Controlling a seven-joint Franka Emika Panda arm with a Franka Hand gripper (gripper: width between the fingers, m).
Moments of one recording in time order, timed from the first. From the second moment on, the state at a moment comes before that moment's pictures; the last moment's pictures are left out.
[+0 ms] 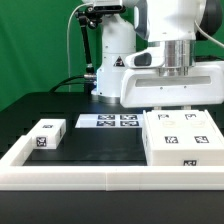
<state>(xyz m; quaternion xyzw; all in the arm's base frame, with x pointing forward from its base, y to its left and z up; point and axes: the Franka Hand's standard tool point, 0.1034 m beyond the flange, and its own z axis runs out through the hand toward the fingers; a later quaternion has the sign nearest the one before) 0.494 0.082 0.047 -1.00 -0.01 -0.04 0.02</state>
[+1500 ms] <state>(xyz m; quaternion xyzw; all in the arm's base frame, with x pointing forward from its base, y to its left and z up) 0.514 0.088 0.113 -1.00 -0.02 0.01 0.02</state>
